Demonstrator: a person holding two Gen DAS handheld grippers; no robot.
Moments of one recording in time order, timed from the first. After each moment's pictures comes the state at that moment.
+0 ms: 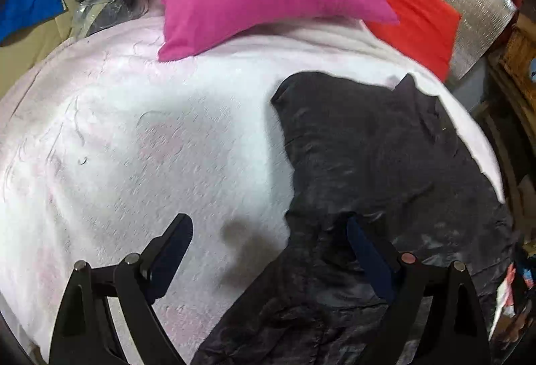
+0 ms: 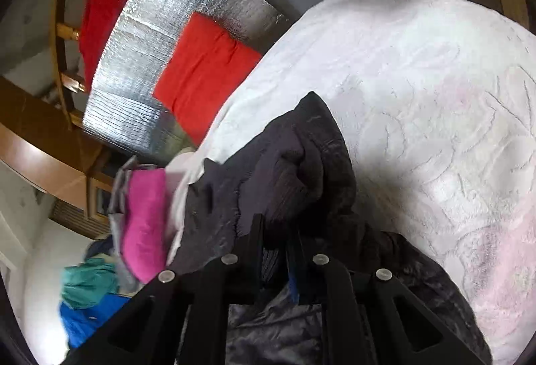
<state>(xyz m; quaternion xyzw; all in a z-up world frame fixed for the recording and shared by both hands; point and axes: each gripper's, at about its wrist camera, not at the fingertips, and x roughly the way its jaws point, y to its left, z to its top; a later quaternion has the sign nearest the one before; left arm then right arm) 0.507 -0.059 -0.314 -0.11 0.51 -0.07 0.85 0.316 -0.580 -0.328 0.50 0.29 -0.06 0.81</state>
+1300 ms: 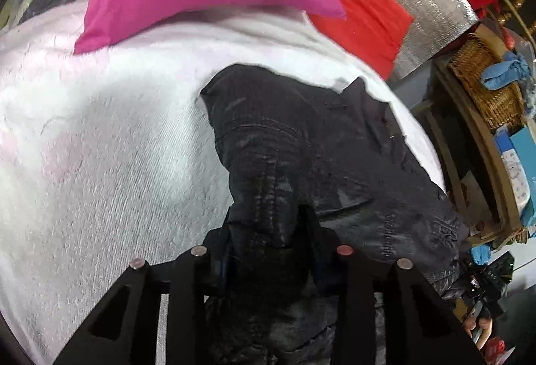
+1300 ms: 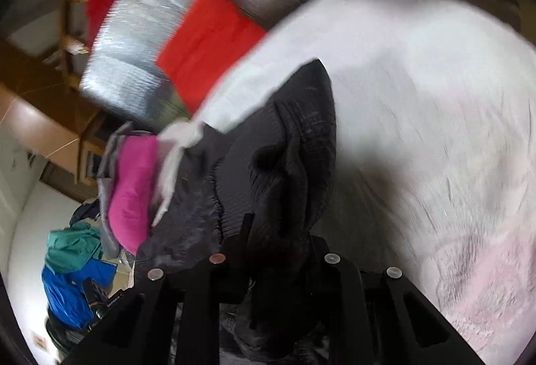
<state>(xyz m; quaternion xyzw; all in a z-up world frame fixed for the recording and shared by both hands) 0.538 -0.090 -0.332 -0.17 0.51 -0.20 0.81 0.309 -0.577 -0.344 0.45 0.36 -0.05 0.82</state>
